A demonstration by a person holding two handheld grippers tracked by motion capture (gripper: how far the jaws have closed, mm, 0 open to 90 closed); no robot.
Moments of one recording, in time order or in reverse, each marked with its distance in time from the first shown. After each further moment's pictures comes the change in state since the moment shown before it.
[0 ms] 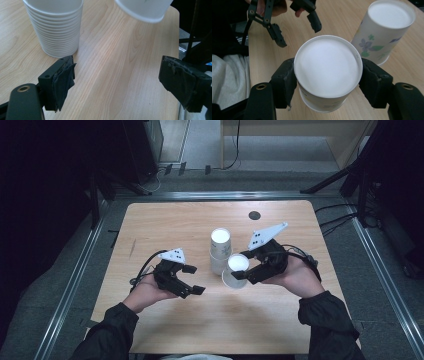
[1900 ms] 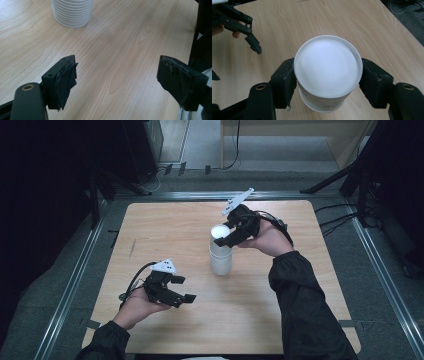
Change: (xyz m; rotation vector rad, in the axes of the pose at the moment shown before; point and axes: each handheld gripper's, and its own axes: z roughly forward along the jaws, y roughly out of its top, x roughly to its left) left arm -0.014 -0.035 -0.012 0.037 0.114 -0.123; right arm -0.075 0.064 0.054 0.066 -0.044 -0.017
